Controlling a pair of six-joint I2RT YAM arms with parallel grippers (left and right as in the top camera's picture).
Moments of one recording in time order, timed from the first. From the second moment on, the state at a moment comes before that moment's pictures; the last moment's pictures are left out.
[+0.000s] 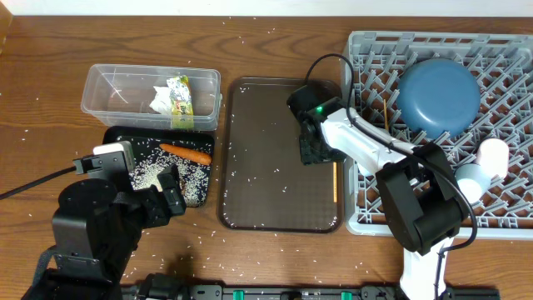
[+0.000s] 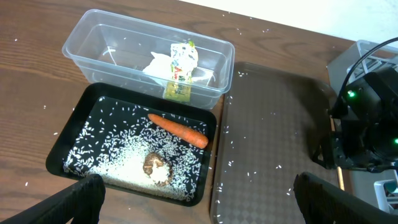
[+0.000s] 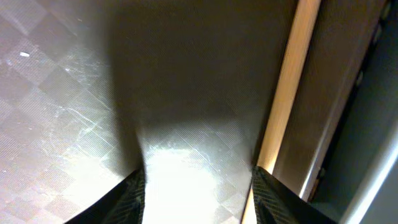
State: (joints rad) left arm -0.15 0.70 1.20 -1.15 -0.09 -0.30; right arm 0.54 2.06 1.40 -0.91 0.14 0.51
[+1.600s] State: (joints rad) left arm -0.15 0.70 1.20 -1.15 -0.09 -0.30; right arm 0.54 1.90 1.37 -0.92 0.00 0.43
